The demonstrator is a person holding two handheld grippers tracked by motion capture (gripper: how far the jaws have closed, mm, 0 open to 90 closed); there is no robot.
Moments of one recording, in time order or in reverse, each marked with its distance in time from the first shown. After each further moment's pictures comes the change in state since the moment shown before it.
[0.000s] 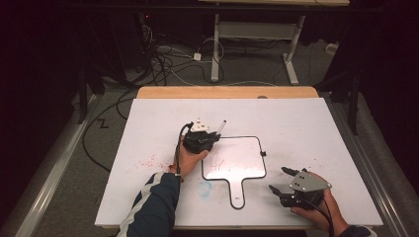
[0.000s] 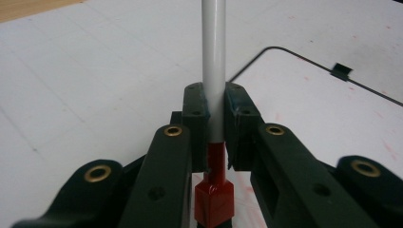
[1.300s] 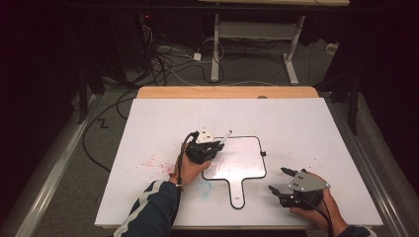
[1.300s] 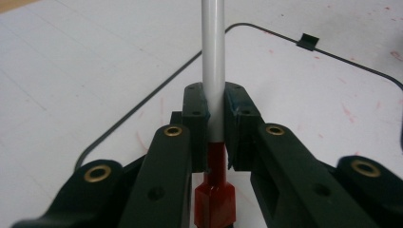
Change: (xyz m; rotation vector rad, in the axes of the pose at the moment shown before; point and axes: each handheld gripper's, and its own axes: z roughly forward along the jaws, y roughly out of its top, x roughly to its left) left arm -0.027 -0.009 -0.006 0.029 -0.006 0.086; right arm 0.001 0.000 0.002 0.011 0.000 -0.007
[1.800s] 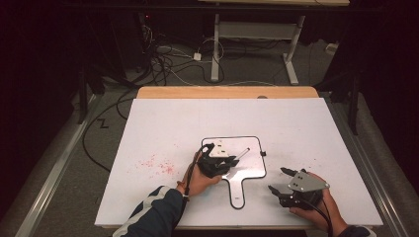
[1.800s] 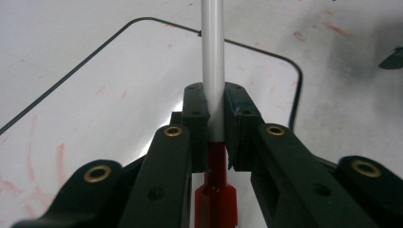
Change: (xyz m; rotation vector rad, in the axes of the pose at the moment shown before) left arm -0.049 0.004 0.006 0.046 -0.154 0.106; right arm 0.001 0.001 0.000 0.001 0.000 -0.002
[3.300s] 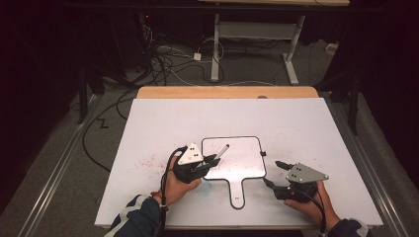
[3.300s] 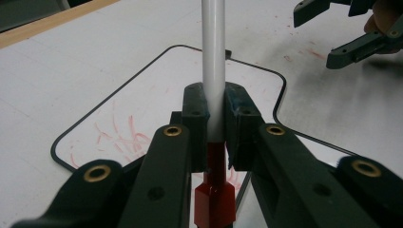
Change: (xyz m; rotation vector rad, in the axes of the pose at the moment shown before) left arm -0.004 -0.023 -0.075 -0.131 0.081 -0.021; right arm -0.006 0.016 0.011 -0.076 0.036 0.086
